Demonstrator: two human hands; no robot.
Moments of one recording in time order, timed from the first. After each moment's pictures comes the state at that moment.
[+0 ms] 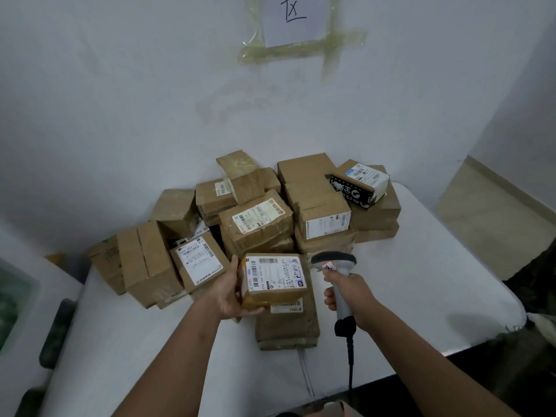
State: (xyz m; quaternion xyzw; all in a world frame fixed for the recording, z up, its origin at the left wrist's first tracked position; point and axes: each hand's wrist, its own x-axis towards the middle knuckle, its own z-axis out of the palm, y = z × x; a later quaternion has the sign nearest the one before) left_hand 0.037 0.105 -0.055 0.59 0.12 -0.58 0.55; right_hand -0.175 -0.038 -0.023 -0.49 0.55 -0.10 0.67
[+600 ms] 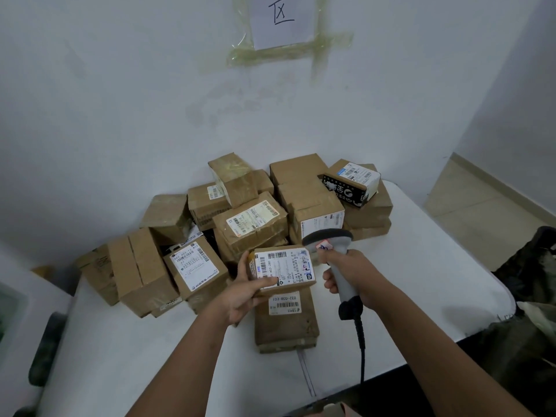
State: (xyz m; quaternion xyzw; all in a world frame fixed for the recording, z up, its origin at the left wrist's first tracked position) left_hand 0.015 0.091 -0.059 0.62 -0.08 -0.54 0.56; right_hand -0.173 -0.043 0.033 -0.55 0.48 -0.10 0.67
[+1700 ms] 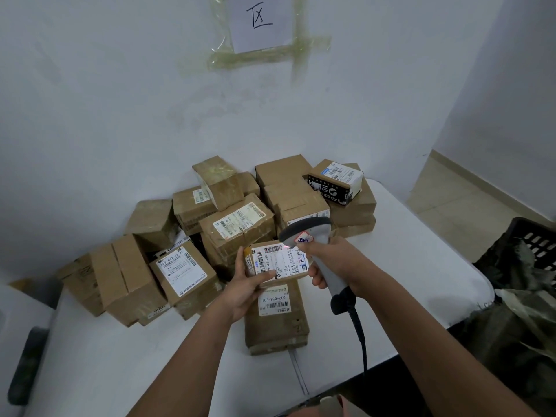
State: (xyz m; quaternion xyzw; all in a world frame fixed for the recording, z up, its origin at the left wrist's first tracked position) left_hand 0.000 0.069 -0.063 0.61 -0.10 -0.52 0.59; right_hand -0.178 -0.035 0.071 -0.63 0.43 -0.07 0.64
